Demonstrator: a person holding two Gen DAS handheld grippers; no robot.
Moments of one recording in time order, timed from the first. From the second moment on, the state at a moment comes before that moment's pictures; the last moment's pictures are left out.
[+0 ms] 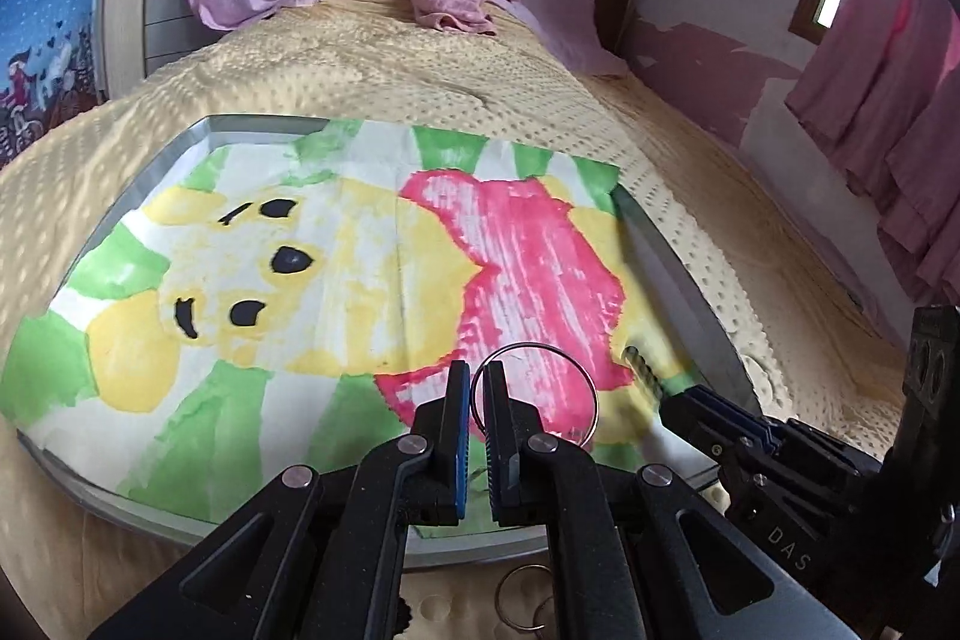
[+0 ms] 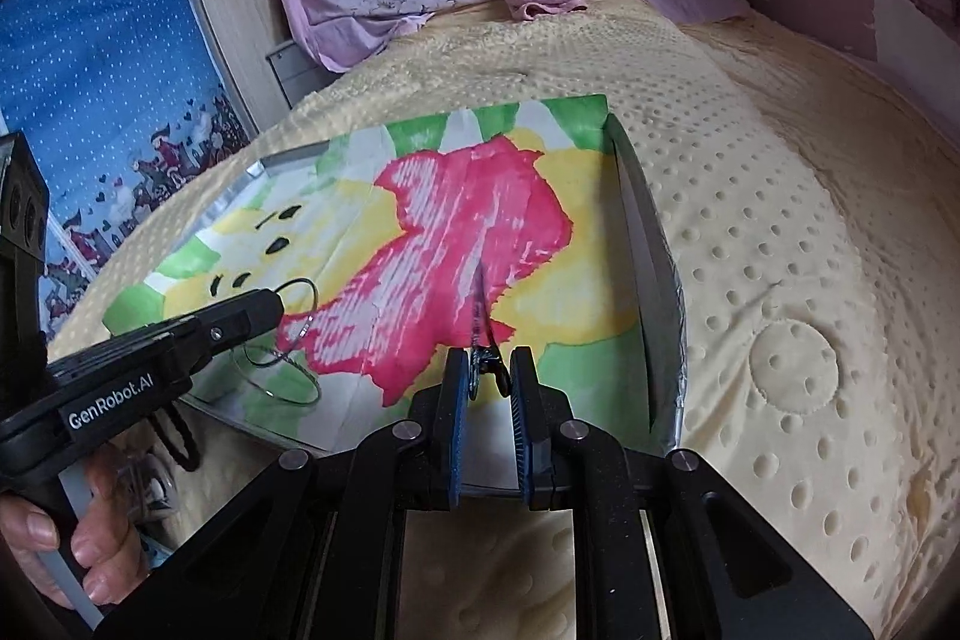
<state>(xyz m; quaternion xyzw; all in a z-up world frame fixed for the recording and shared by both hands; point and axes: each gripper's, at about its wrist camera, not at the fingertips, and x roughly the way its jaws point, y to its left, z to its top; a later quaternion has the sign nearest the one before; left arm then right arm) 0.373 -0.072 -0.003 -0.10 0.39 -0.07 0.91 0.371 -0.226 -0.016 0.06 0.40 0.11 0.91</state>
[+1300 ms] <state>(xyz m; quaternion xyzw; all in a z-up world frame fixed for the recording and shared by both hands) 0.187 0.002 0.035 -0.09 0.21 0.02 0.97 0.199 -0.232 0.050 0.07 0.19 0.09 0.98</state>
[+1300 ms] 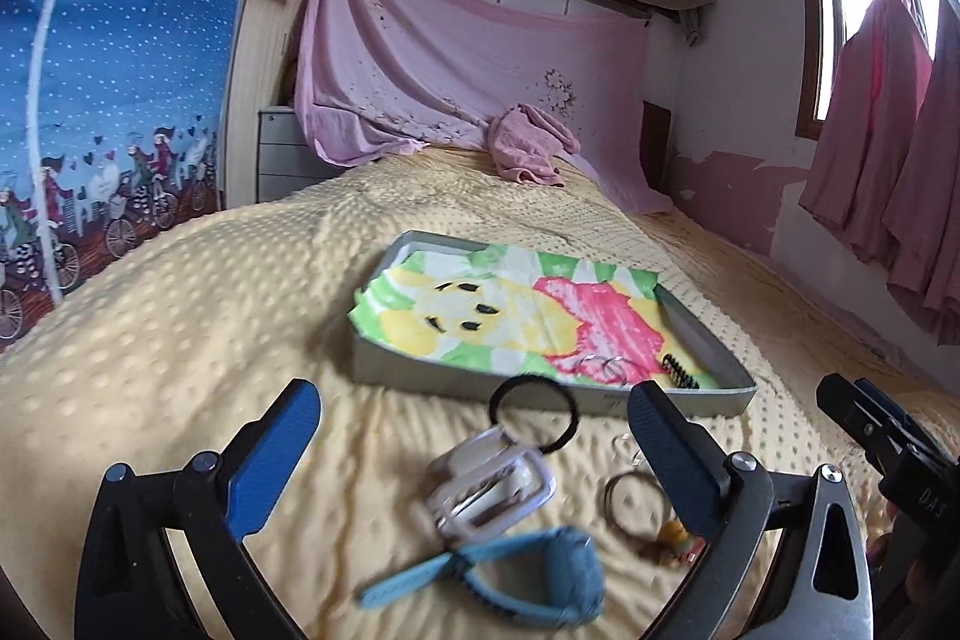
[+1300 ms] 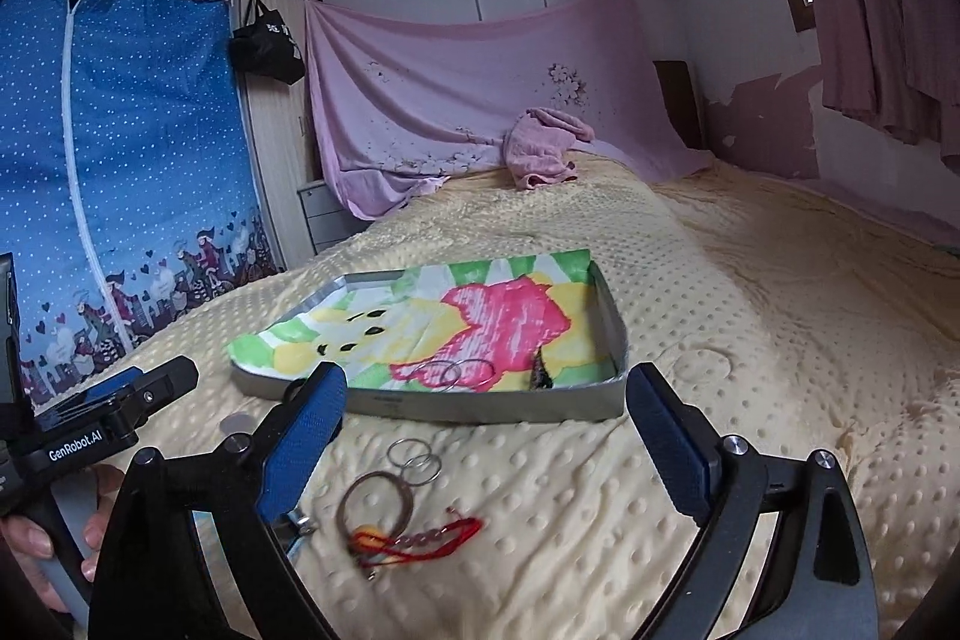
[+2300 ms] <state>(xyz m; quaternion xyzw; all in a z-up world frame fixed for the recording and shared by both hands) 0.150 0.000 -0.012 -0.04 0.29 -0.04 0.95 0.177 -0.211 0.001 0.04 0.32 0.11 0.94</state>
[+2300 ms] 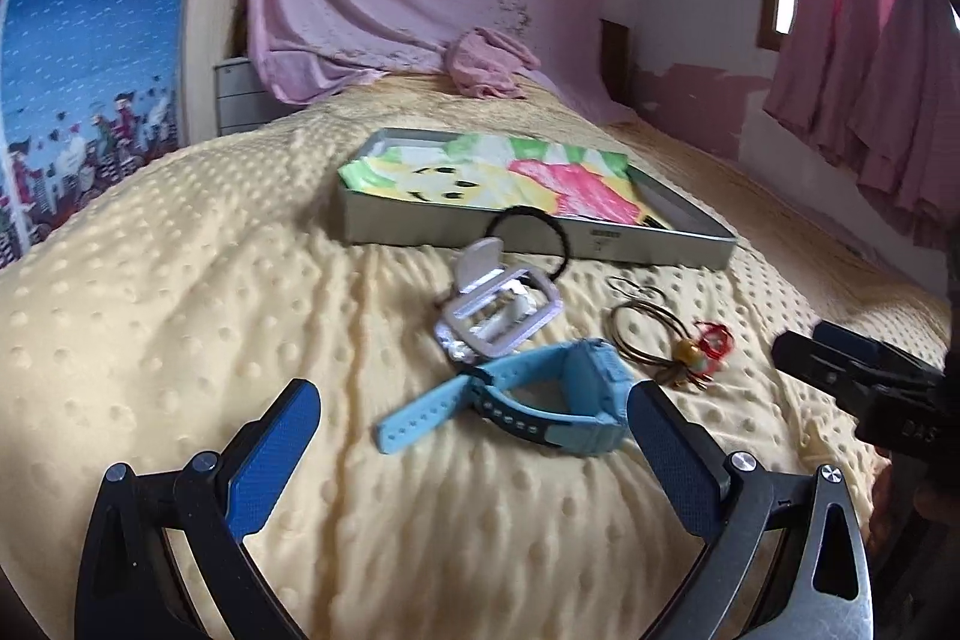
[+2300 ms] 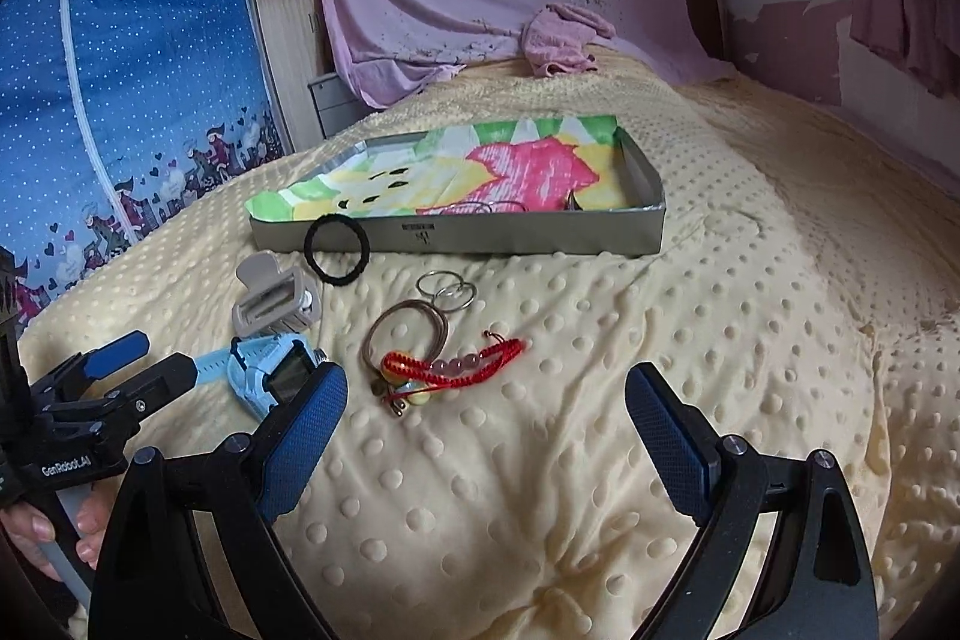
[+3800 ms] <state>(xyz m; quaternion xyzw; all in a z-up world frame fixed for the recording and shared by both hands) 0.161 -0.054 -0.015 -0.03 0.34 -0.11 0.93 0.210 -0.200 -0.017 0.06 0.34 0.16 0.92</state>
